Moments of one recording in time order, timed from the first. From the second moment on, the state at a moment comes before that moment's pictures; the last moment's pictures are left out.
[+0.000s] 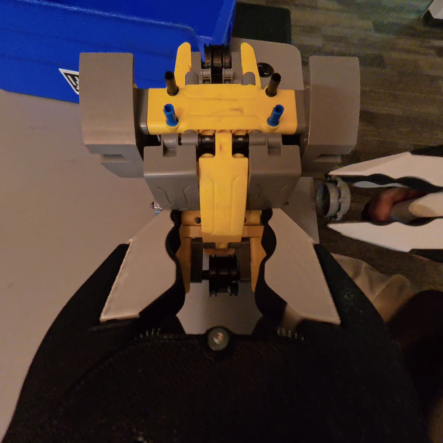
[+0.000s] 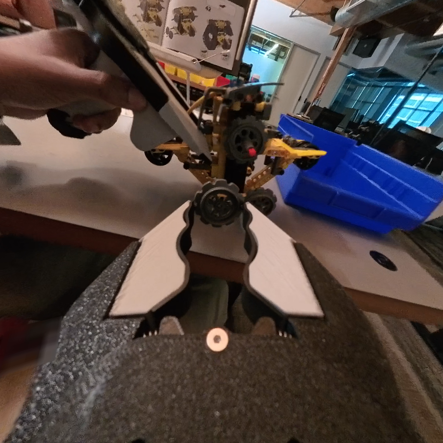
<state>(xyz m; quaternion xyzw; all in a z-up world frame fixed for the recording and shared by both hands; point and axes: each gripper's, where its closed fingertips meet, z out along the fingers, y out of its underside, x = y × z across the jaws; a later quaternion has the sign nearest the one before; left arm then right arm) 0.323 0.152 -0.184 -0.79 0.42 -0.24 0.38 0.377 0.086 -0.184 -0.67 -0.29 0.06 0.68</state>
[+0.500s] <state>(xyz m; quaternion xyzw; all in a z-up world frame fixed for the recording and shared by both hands) 0.305 0.143 -0.174 -0.79 0.37 -0.32 0.37 0.360 0.093 -0.179 -0.66 -0.33 0.05 0.67</state>
